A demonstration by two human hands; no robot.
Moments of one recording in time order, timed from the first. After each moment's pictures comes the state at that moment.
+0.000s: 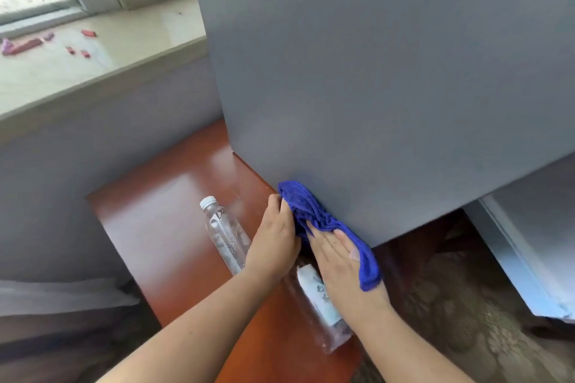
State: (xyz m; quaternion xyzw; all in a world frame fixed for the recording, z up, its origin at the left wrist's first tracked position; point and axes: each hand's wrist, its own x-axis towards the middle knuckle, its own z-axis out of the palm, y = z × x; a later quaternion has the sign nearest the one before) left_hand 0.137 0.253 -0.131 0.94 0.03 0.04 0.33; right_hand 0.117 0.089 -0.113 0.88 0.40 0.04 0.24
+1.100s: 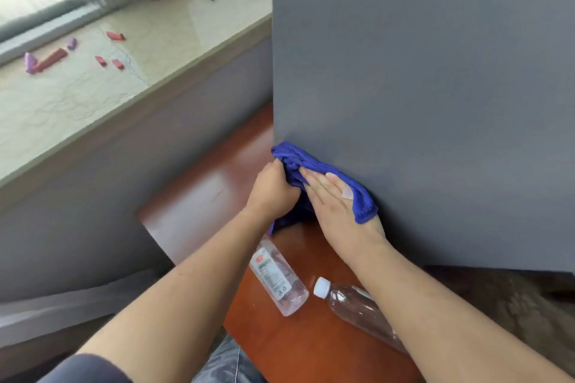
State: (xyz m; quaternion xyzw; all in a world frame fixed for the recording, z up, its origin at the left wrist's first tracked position) left_hand 0.219 0.399 -0.112 0.90 0.16 -0.09 0.40; right_hand 0.198 0.233 -0.082 0.86 0.44 0.01 0.27
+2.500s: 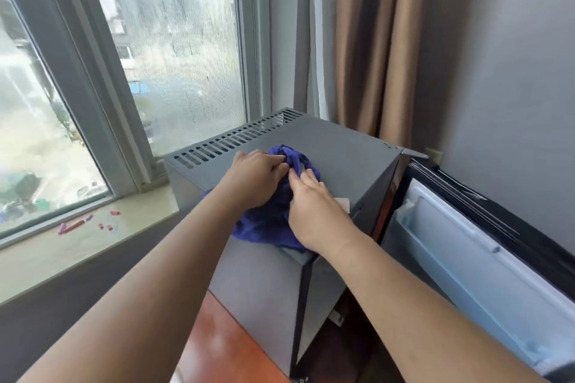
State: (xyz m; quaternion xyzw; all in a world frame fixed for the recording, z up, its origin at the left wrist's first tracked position) left_hand 0.264 0.213 0.308 0.99 -0.01 0.08 0.12; right_hand 0.252 0.062 0.279 0.94 0.25 0.03 -0.23
